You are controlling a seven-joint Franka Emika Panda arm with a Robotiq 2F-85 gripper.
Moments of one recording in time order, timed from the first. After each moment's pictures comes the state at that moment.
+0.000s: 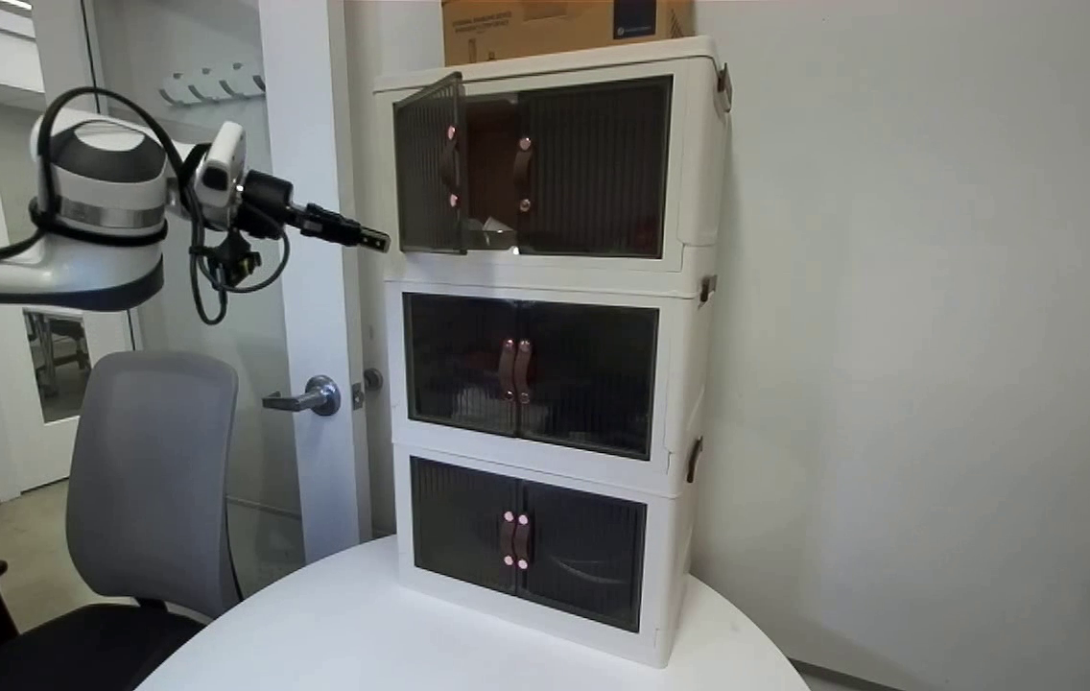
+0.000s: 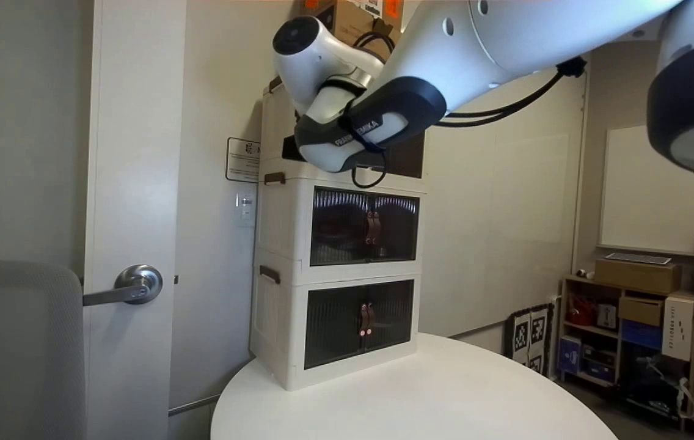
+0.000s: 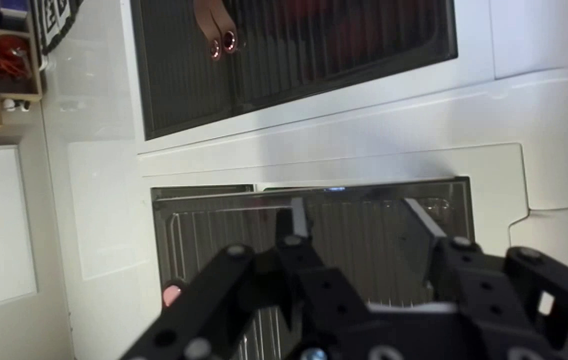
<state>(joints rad) -1.84 -1.19 1.59 -1.41 0.11 2.45 1.29</state>
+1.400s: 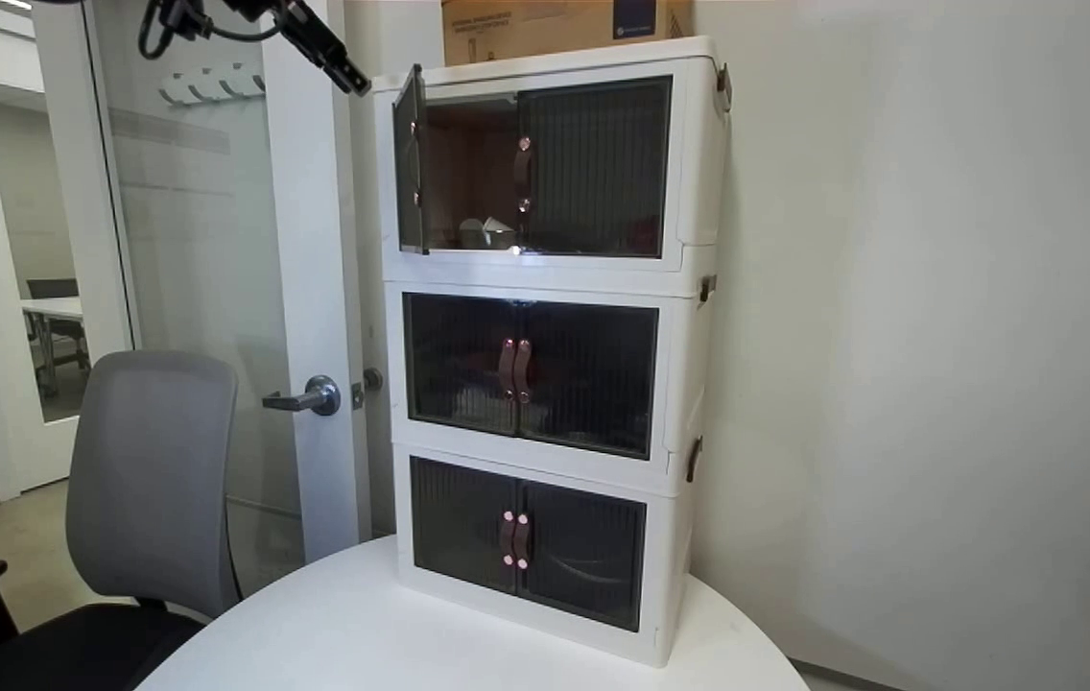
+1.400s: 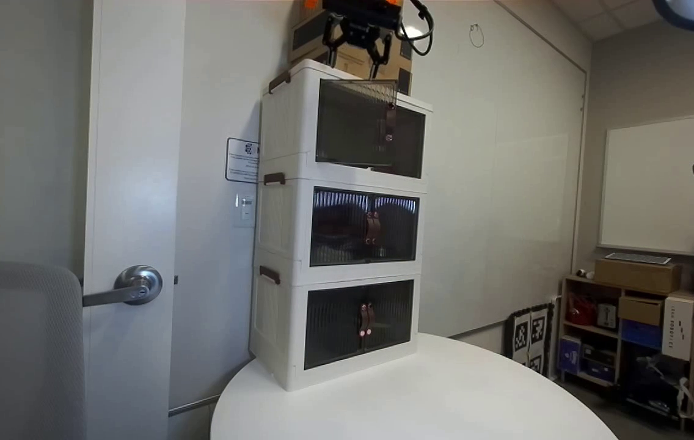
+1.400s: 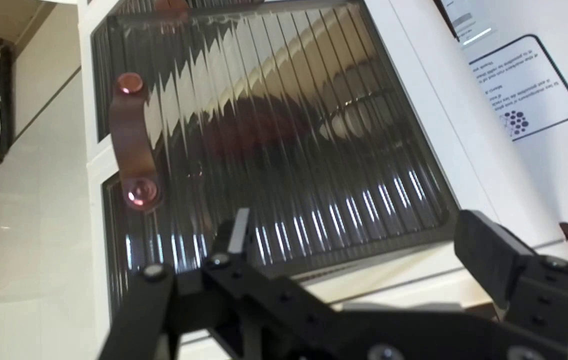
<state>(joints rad) -2.04 -0.73 1.72 -0.99 0.37 2.07 0.83</state>
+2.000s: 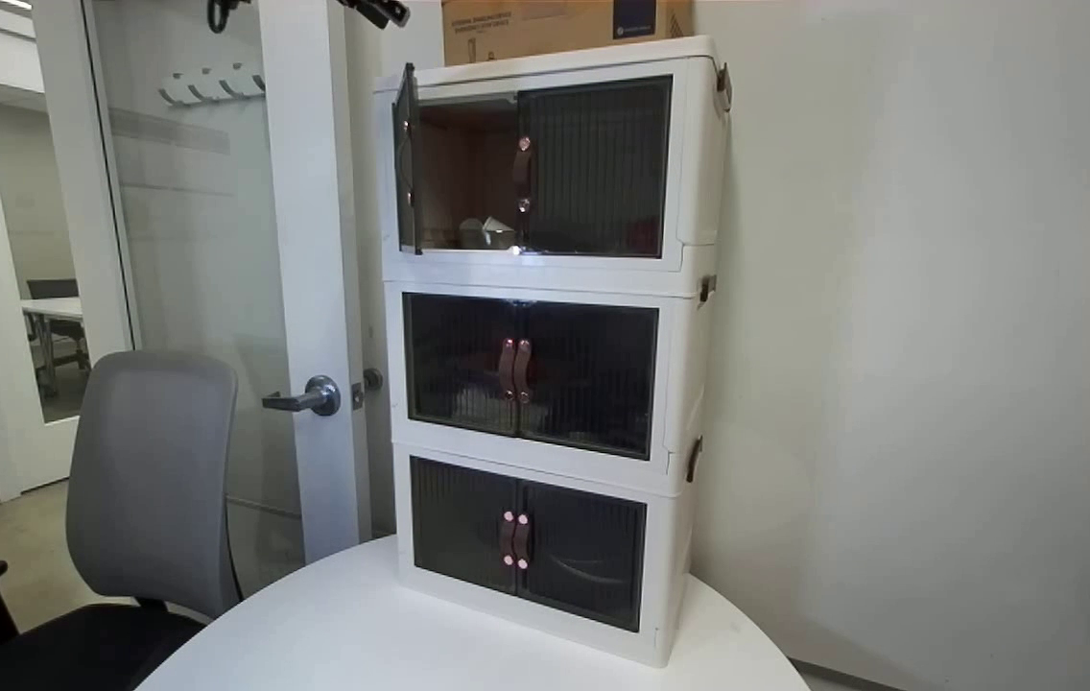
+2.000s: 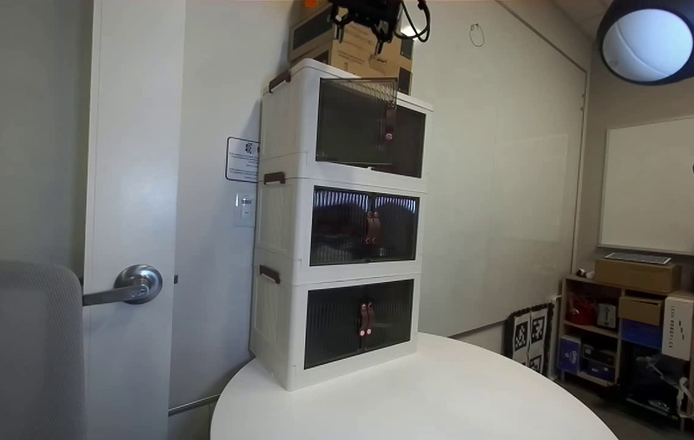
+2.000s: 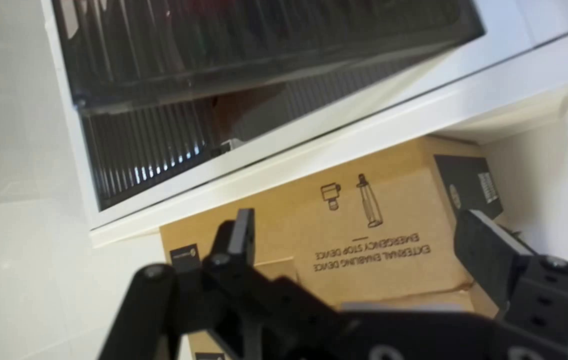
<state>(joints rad) -2.25 -0.81 1.71 -0.74 0.33 2.13 0.89</state>
